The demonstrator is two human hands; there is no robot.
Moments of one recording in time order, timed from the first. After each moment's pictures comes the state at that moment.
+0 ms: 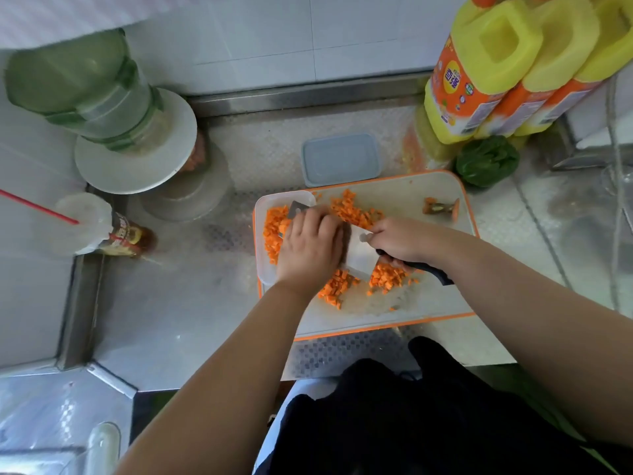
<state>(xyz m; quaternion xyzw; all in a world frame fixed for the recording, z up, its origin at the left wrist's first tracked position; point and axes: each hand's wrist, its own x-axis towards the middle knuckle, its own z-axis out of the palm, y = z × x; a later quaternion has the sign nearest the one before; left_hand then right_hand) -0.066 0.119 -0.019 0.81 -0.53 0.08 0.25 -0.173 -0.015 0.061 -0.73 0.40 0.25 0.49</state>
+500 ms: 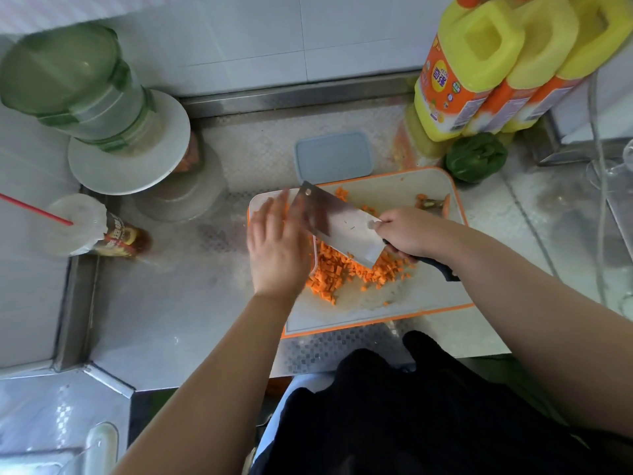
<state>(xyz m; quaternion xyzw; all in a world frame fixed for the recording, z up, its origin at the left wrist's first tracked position) -0.058 0.145 -0.014 0.87 -0.44 0.09 0.22 -0.189 -0.022 0.073 -0.77 0.41 0.21 0.44</state>
